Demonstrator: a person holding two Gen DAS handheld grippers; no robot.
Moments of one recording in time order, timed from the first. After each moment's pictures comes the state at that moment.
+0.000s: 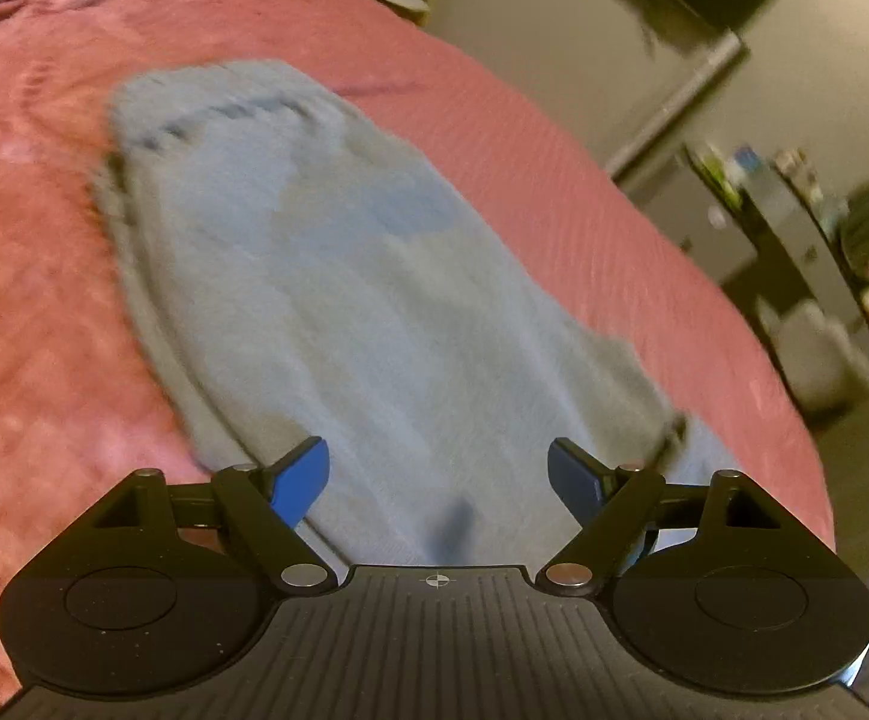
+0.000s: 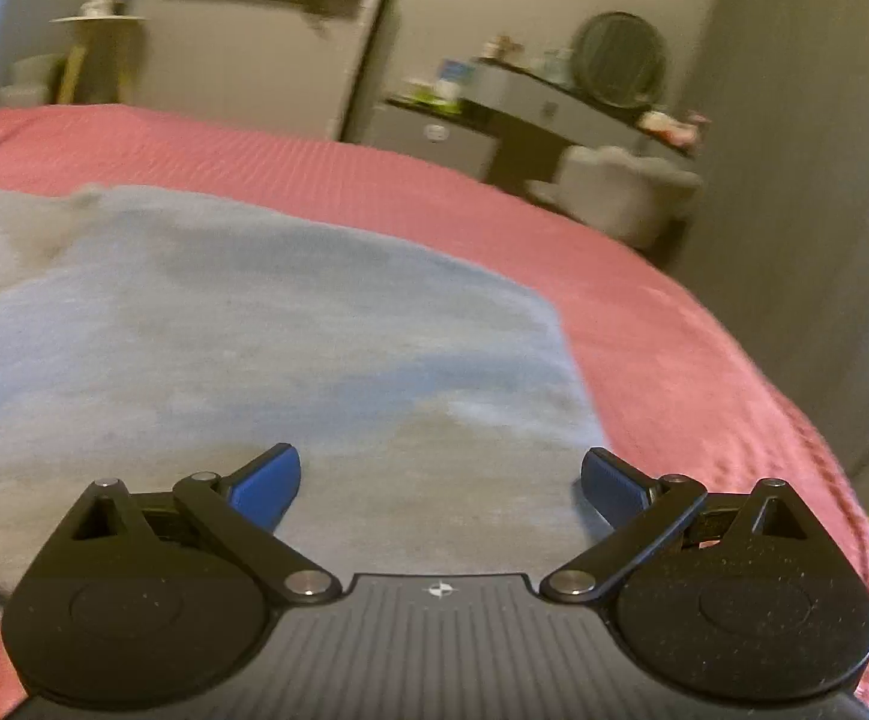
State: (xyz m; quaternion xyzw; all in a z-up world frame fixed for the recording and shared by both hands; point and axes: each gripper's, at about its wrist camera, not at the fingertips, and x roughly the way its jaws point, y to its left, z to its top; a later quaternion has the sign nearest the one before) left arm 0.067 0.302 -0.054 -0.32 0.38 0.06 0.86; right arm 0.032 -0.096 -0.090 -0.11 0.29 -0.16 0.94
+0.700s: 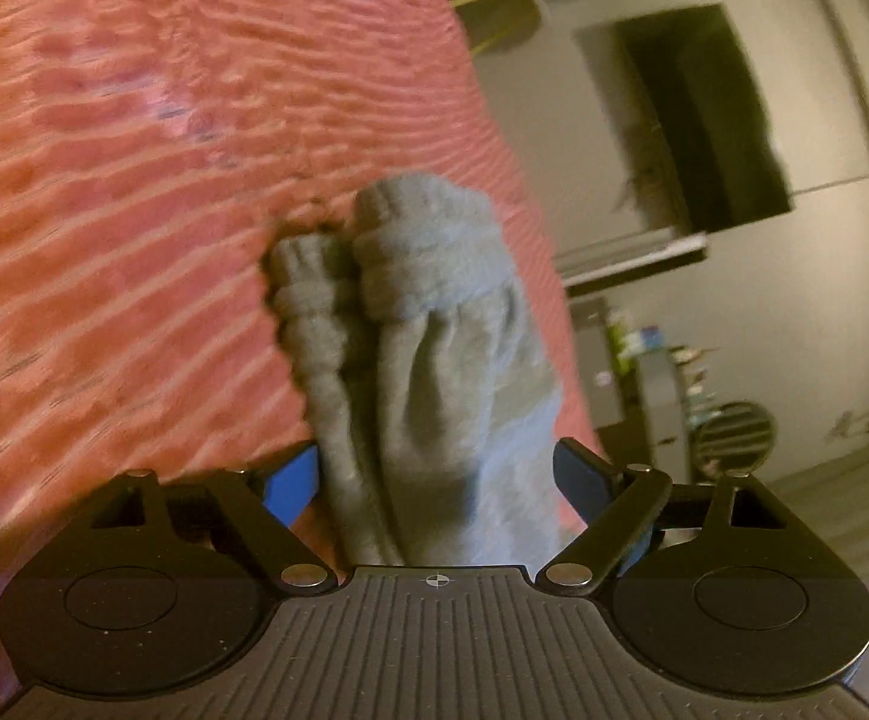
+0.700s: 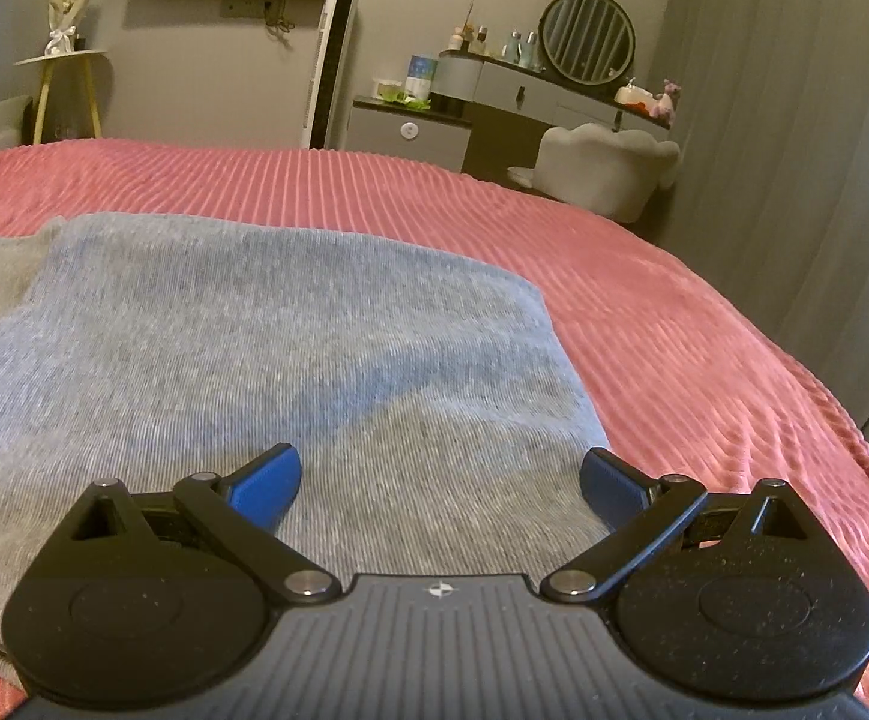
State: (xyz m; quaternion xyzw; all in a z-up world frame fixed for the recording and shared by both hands) left arm 0.062 0.466 -0.140 -0.56 0.26 -0.03 0.79; right arm 0.039 -0.108 -0.096 -0.06 0.28 -0.17 0.94
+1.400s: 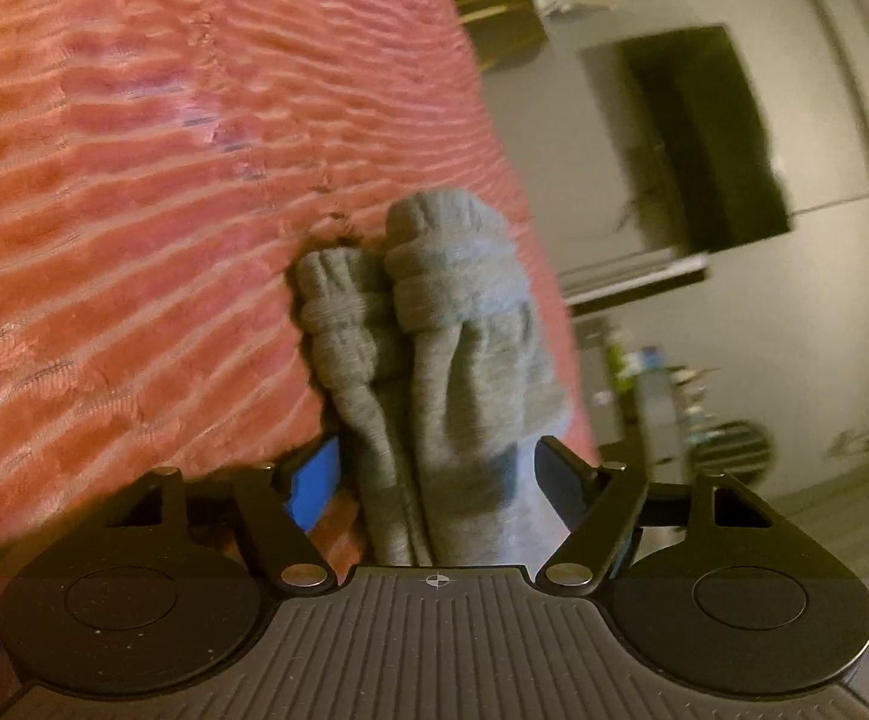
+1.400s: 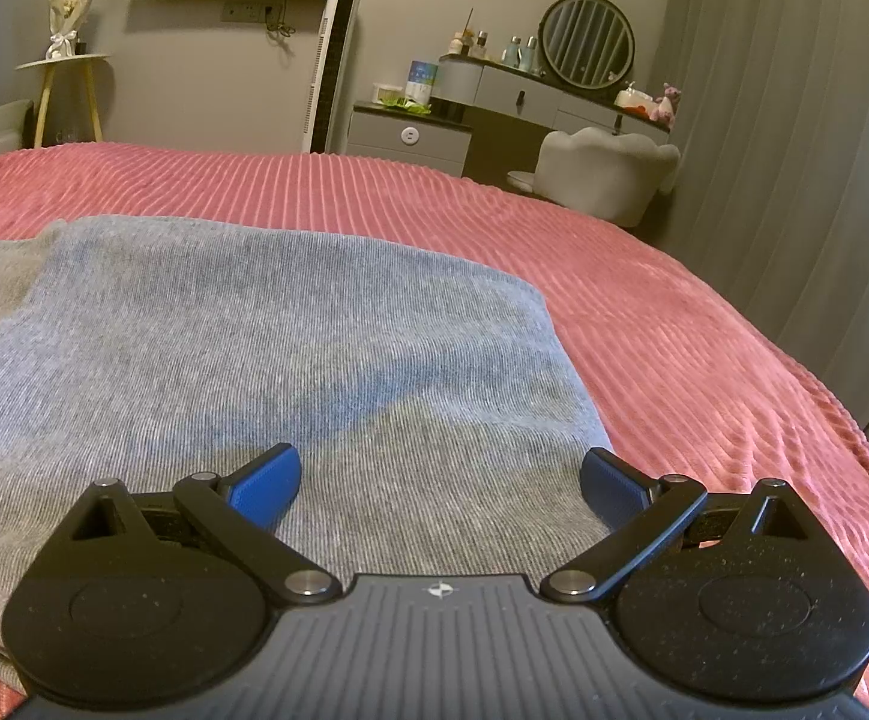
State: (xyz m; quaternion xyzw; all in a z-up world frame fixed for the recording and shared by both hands) left arm 0.059 0.469 -0.141 -0.56 0.26 0.00 0.79; right arm 0.040 -0.108 -0.097 -0.06 0.28 -0.16 0.94
